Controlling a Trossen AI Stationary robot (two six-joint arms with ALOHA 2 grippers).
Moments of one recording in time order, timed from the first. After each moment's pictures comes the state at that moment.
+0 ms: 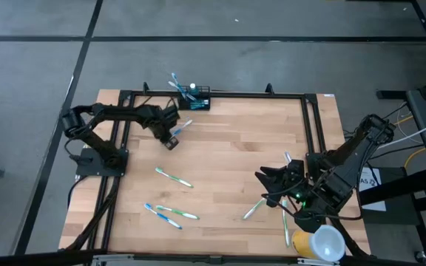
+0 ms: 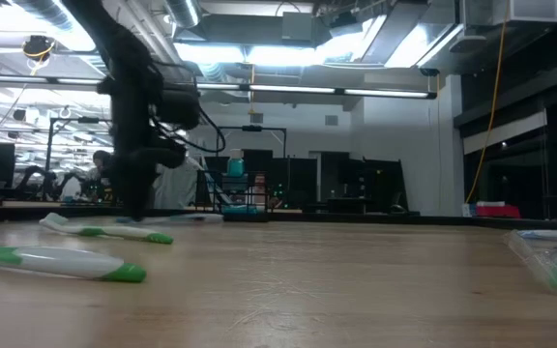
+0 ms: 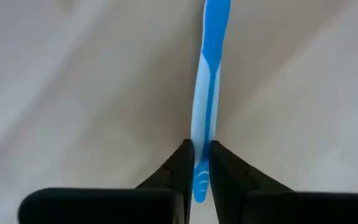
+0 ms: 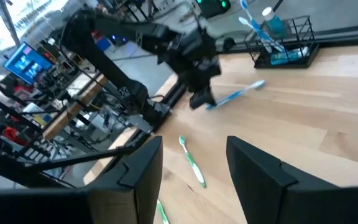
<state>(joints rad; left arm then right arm) 0.53 1.52 0.74 -0.66 0.03 -0.28 0.84 1.40 1.29 -0.82 1.22 1.56</state>
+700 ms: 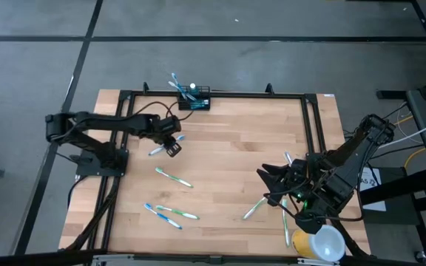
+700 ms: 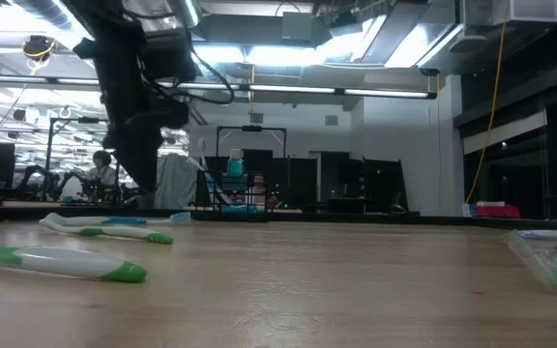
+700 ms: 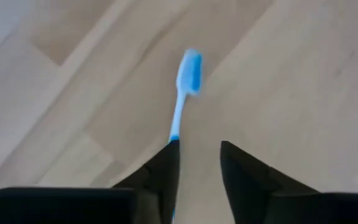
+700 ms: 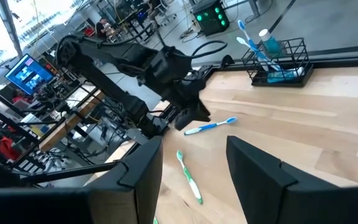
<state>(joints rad) 0.30 1.34 0.74 -0.63 -0.14 -0.42 0.85 1.40 1.29 -0.84 1.30 1.56</state>
